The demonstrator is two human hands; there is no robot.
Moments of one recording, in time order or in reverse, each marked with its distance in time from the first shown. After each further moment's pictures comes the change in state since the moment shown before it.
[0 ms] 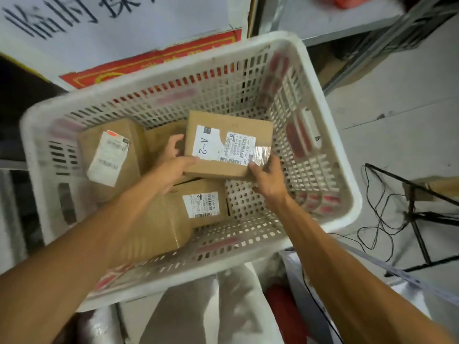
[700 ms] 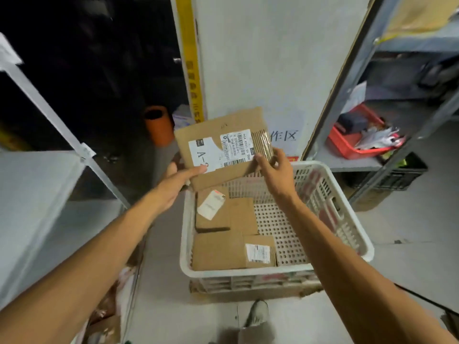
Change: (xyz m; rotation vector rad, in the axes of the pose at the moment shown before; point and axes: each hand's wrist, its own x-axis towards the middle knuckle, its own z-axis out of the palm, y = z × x) left_hand -0.287 0.017 -0.233 -0.437 0.146 0.493; right_hand -0.279 -0.157 0.130 -0.101 -0.112 -0.829
